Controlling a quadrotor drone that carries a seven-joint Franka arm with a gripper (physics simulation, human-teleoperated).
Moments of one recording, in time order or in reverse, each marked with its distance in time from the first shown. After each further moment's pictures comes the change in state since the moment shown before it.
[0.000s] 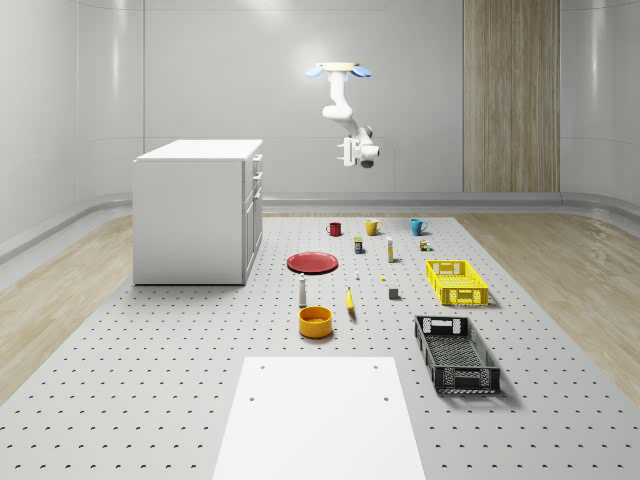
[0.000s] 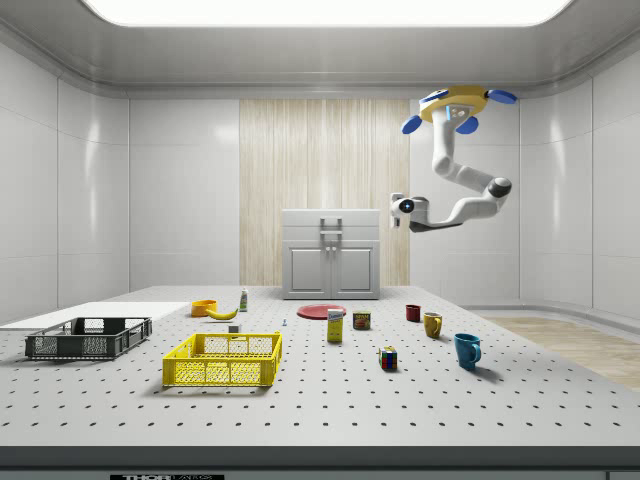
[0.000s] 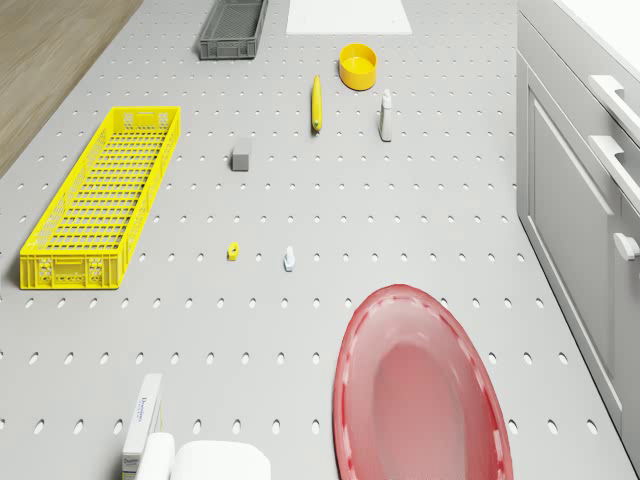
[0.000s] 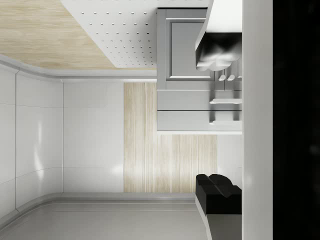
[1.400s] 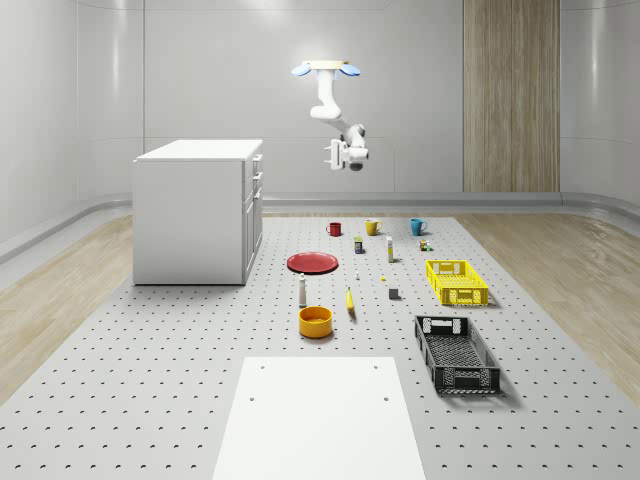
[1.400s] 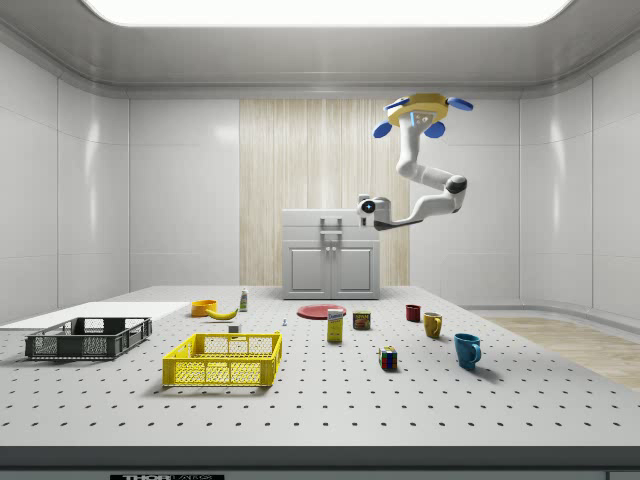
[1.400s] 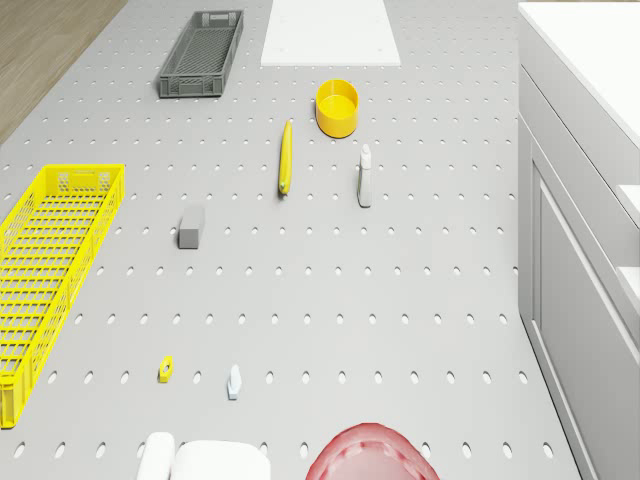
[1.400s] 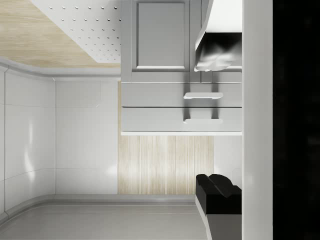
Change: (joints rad) arm 0.065 -0.070 -0.021 -0.009 -0.056 0.061 0.047
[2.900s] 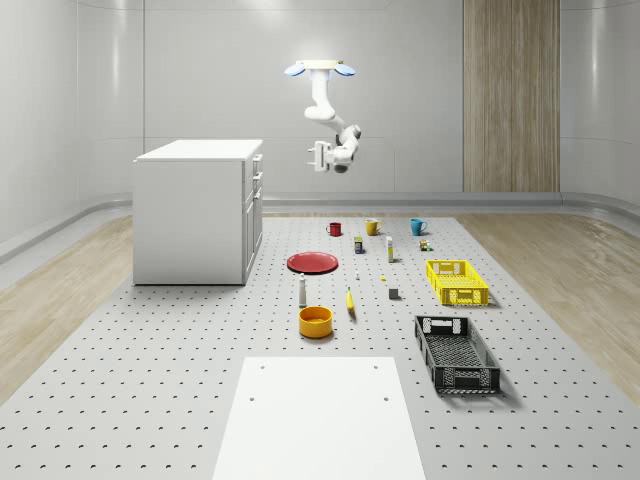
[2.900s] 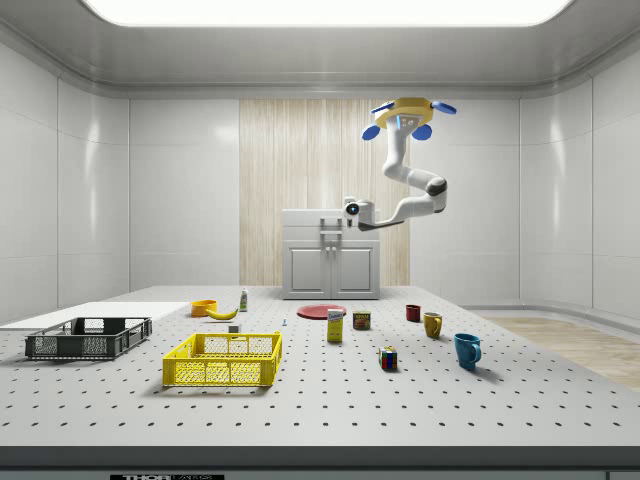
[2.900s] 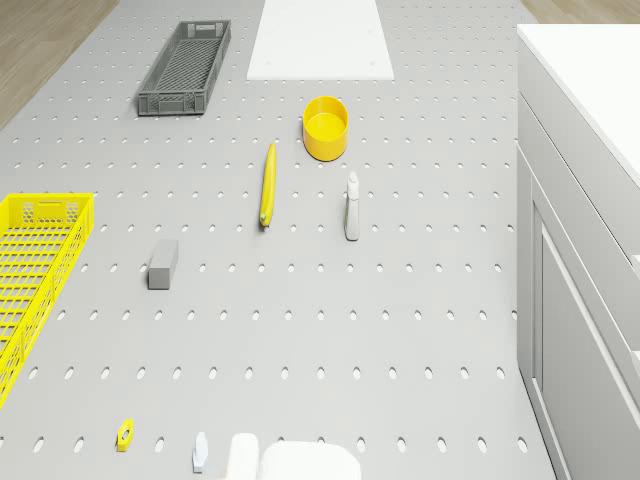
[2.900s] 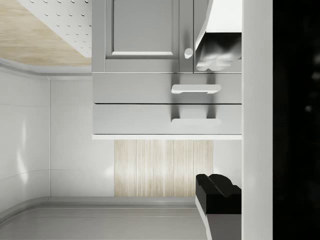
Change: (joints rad) arm 0.063 -0.021 0.121 -0.105 0.090 0.186 -0.012
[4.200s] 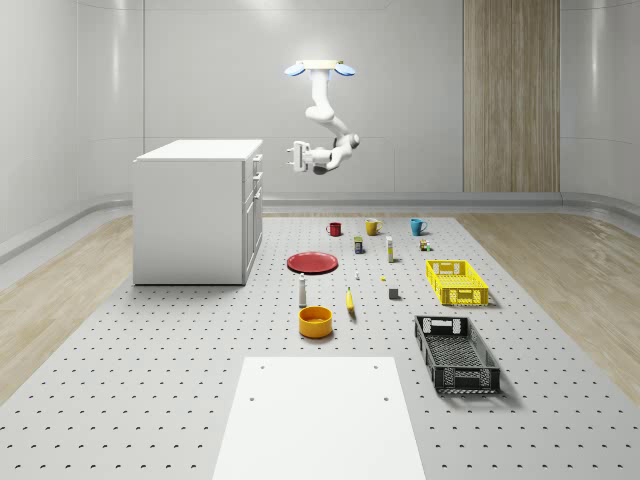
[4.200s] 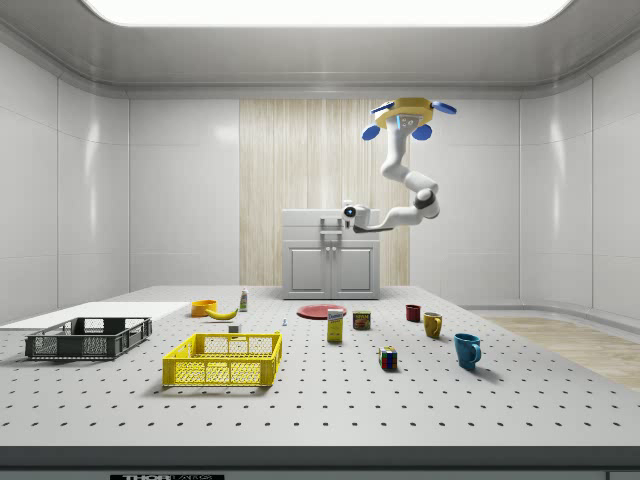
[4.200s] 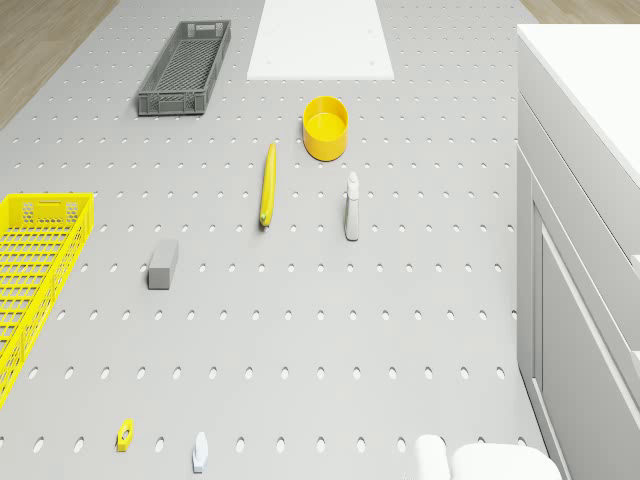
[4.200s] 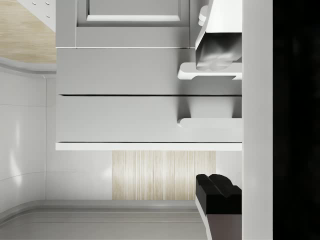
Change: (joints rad) arm 0.140 0.151 0.258 -0.053 0.341 0.277 -0.145
